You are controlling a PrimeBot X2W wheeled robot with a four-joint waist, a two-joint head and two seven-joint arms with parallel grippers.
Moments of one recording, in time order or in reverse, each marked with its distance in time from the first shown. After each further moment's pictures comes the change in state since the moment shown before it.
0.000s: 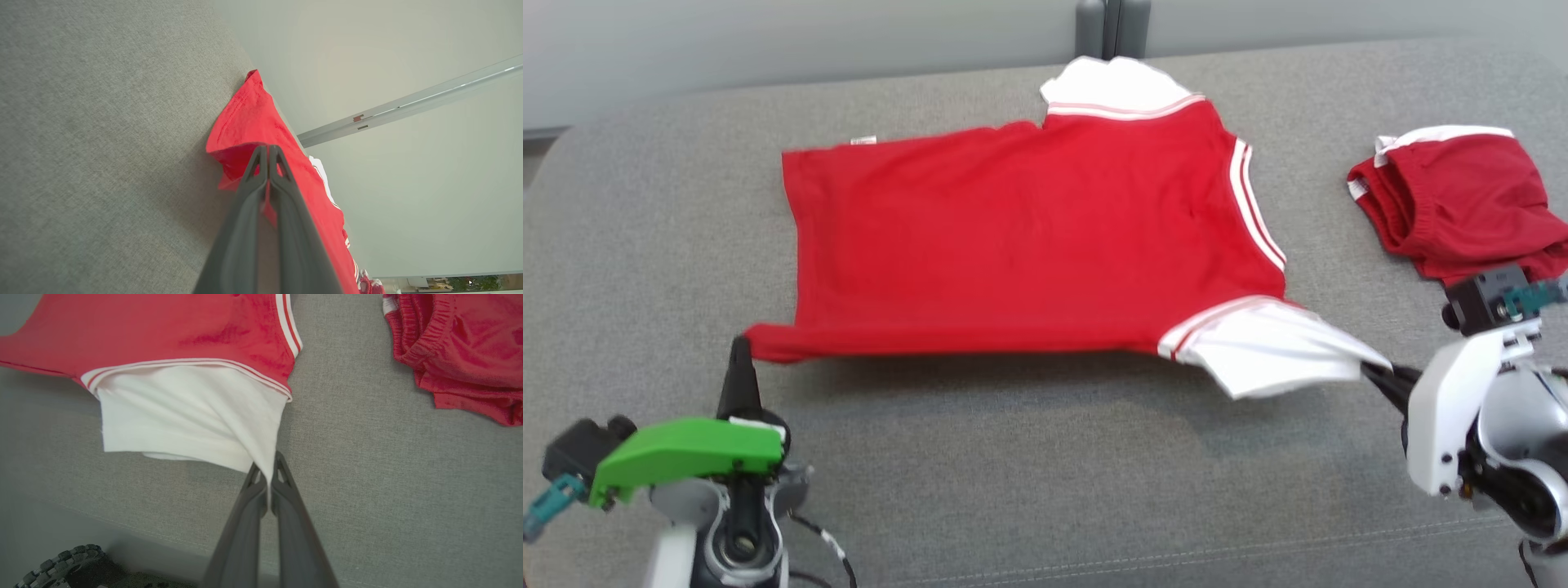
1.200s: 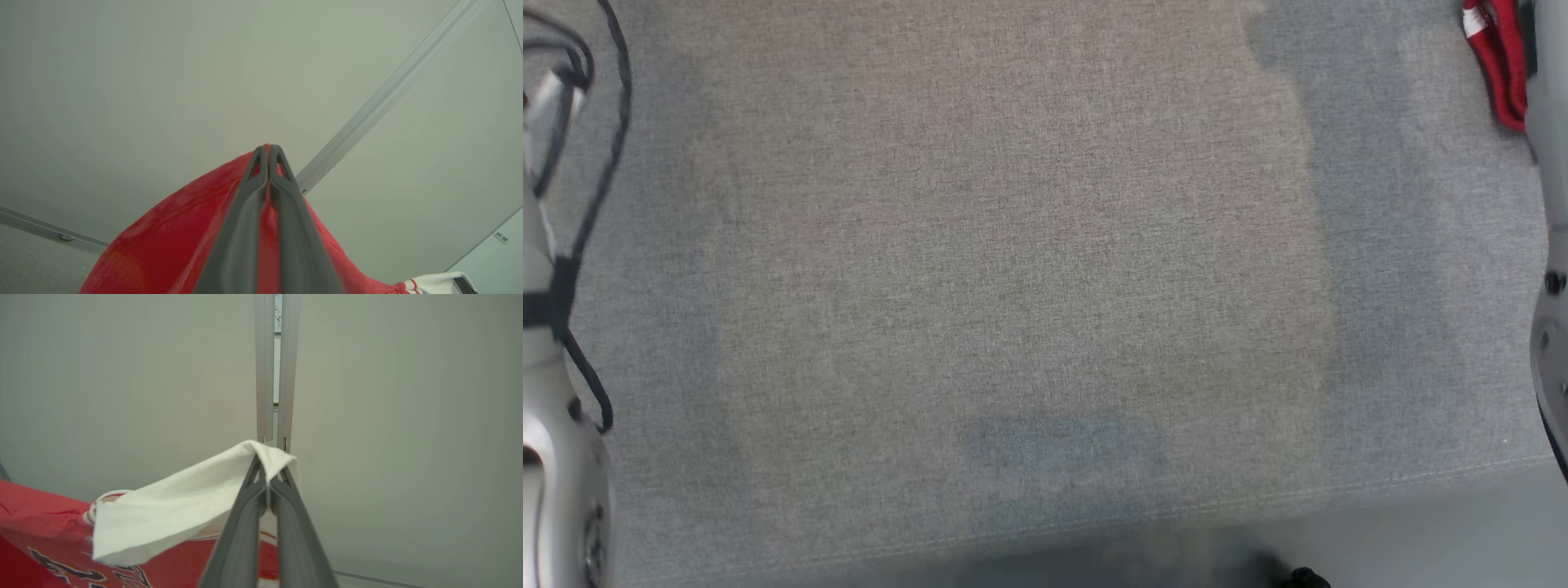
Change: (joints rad) left arm -1.098 0.183 -0.056 0.352 0.164 -0.251 0.012; right arm -1.314 0.201 0.077 0.899 -0.245 0.000 -0.950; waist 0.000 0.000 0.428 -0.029
